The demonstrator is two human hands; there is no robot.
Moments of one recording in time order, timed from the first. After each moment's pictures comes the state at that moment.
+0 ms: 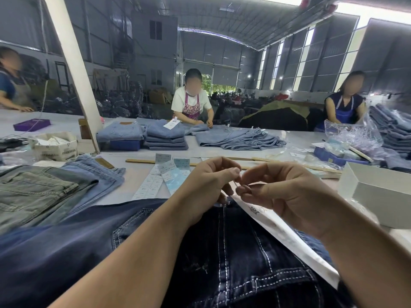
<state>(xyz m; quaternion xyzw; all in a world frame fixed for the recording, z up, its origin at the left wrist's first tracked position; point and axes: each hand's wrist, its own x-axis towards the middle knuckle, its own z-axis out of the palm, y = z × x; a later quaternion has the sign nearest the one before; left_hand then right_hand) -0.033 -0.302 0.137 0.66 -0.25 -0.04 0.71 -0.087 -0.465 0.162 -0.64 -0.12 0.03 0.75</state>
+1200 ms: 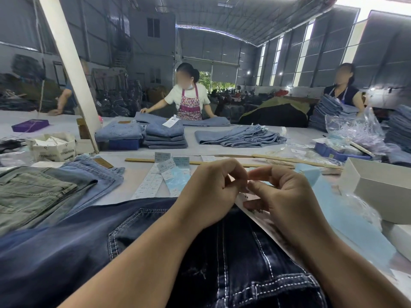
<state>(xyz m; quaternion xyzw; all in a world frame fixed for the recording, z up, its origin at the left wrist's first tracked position) -0.040 -0.307 0.129 0.79 -0.34 0.21 0.46 -0.093 -0.447 0.135 -0.73 -0.01 -0.20 0.65</state>
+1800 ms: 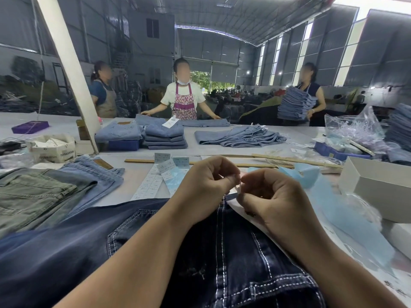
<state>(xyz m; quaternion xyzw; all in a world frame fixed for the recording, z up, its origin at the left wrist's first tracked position) -0.029 -0.303 0.128 0.74 -0.29 0.08 0.61 -0.095 -0.445 0.128 -0.80 -0.10 -0.25 0.54</state>
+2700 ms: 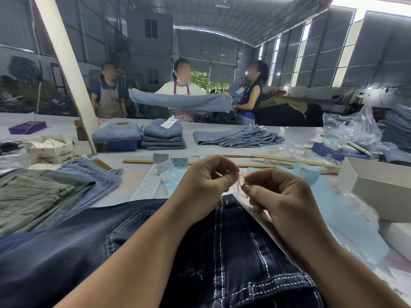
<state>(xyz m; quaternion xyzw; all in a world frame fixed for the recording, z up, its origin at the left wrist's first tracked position) -0.035 -0.302 0.132 0.72 -0.28 0.07 0.63 -0.092 -0.452 0.126 -0.73 -0.10 -0.24 0.64</state>
